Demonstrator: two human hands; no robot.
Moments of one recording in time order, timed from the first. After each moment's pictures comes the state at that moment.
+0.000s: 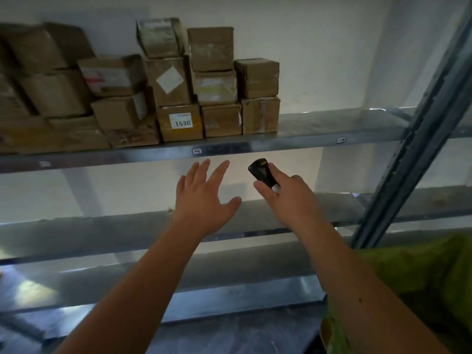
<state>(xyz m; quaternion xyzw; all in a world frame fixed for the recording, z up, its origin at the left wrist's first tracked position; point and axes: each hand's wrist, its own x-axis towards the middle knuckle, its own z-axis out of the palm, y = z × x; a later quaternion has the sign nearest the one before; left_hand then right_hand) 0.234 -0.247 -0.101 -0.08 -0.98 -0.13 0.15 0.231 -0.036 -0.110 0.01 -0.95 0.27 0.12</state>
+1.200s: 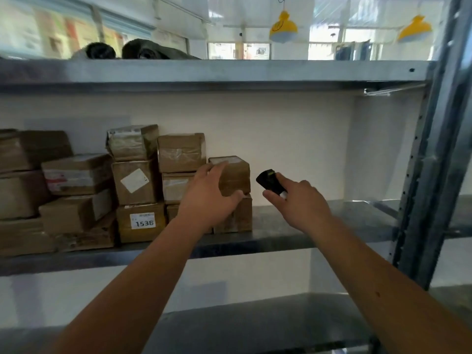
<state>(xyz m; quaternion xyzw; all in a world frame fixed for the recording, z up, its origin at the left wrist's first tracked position) 0.068 -0.154 0.049 -0.11 -0.92 -0.26 0.25 0.049 0.079 0.019 0.02 -0.95 0.16 0.26</state>
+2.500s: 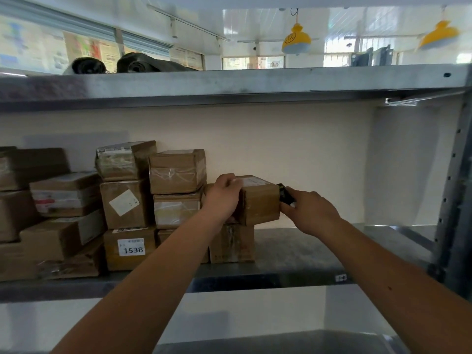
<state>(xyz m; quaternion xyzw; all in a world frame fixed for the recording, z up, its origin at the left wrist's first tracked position) -0.024 -0.109 0.069 -0.01 -0.79 -0.59 0.13 -0.048 0.116 0.032 0.06 -0.96 0.17 0.22</state>
